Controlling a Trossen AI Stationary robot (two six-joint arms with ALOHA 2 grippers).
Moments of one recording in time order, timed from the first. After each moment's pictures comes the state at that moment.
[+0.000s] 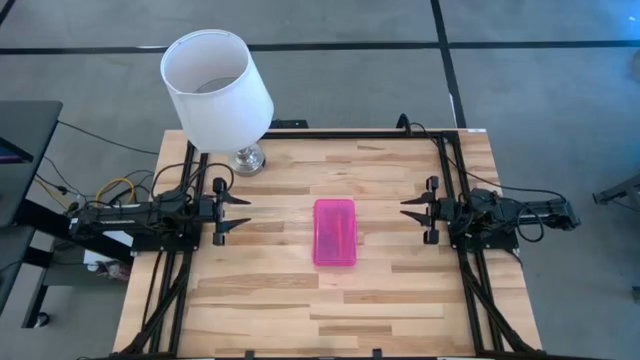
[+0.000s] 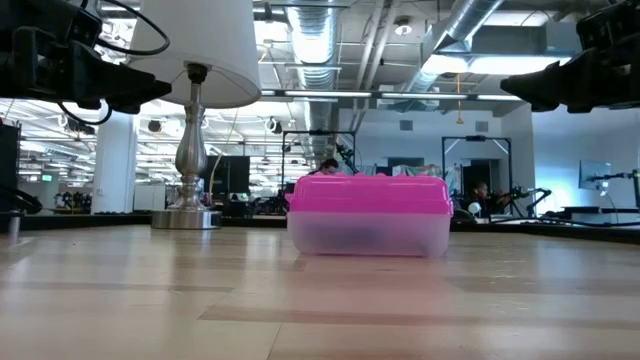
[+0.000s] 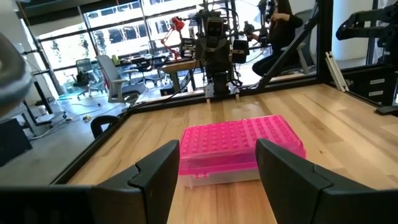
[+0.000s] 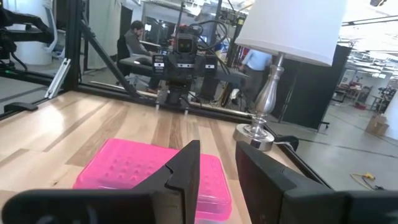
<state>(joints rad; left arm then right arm) 0.04 0.02 0.01 0.02 -0.01 0.18 0.06 0.00 0.01 0.03 0.11 -0.28</state>
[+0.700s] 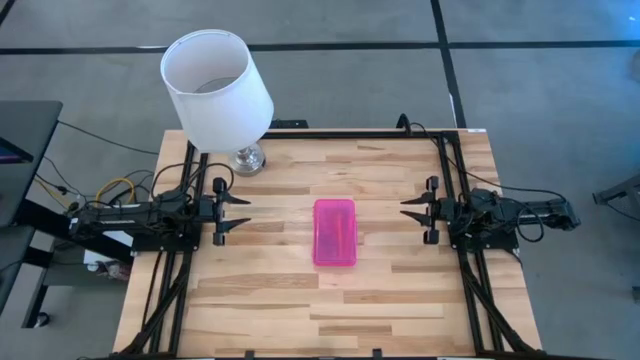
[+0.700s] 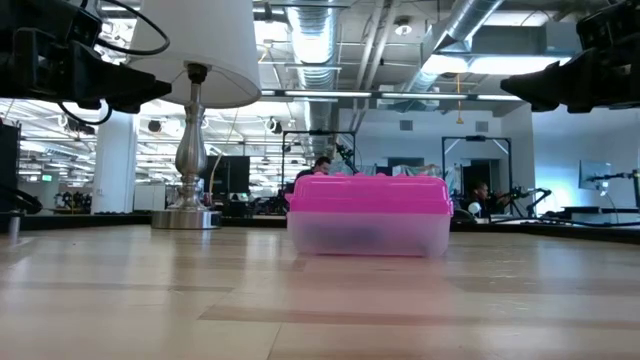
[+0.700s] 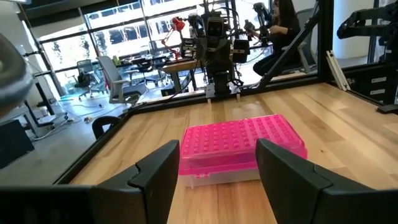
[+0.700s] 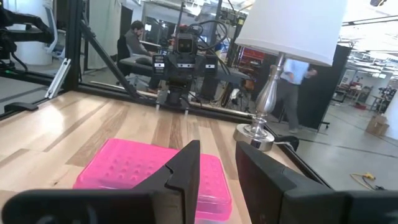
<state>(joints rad) 0.04 0.02 0.01 0.02 -0.01 0.18 0.06 0.00 0.01 0.03 0.11 -0.28</state>
